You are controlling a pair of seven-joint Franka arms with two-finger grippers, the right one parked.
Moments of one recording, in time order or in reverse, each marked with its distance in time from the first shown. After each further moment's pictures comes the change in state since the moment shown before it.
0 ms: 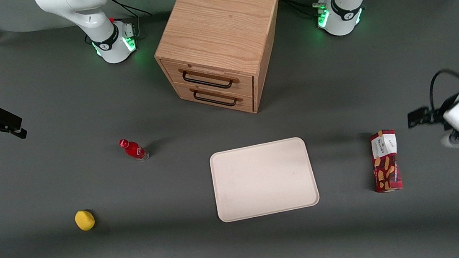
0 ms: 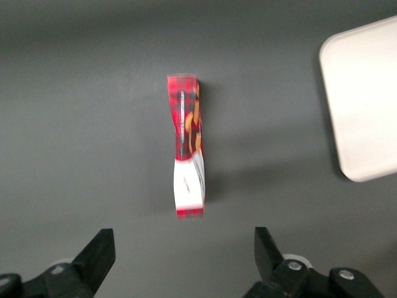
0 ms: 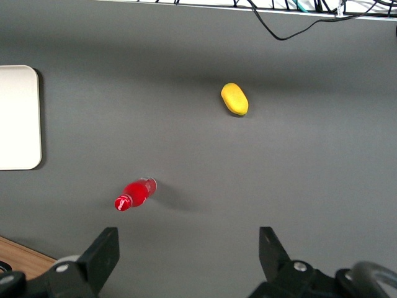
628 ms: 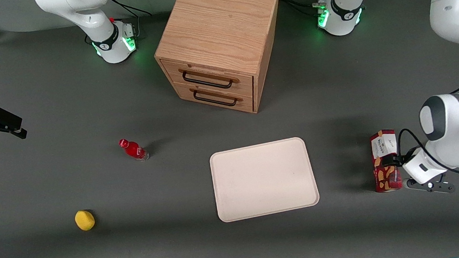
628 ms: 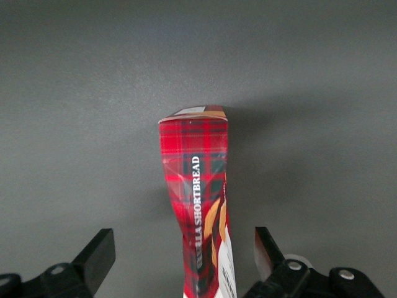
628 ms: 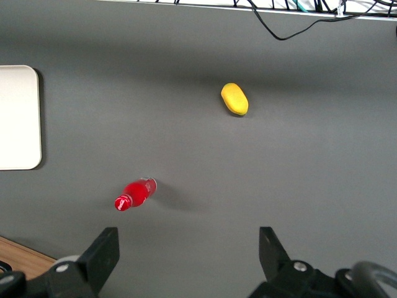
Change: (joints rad) arm 0.002 0.326 0.000 0.028 0.087 0.276 -0.003
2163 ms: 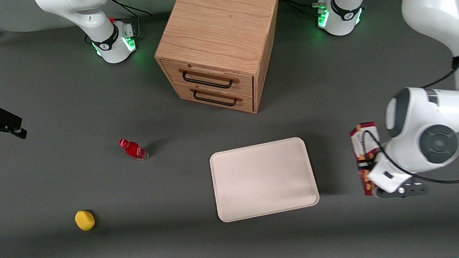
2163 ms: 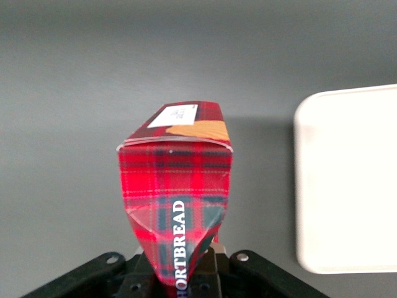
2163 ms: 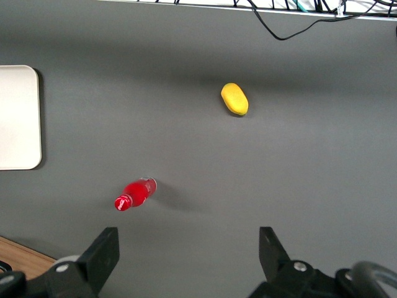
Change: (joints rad) arm -0.223 -0.025 -0.059 0.233 0.049 -0.293 -0.516
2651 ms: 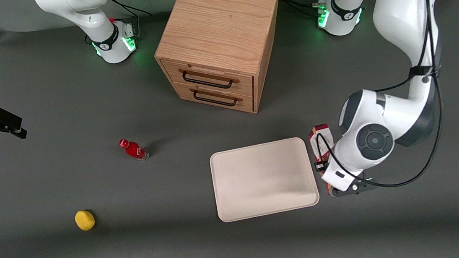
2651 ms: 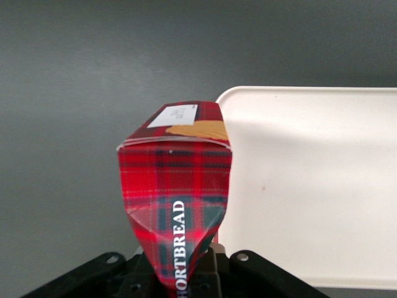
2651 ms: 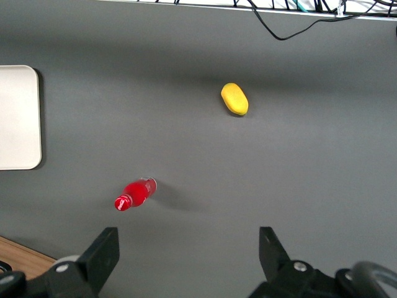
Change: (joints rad) arm -0.064 0.077 -0.053 -0.009 -0.001 0.101 -0.184
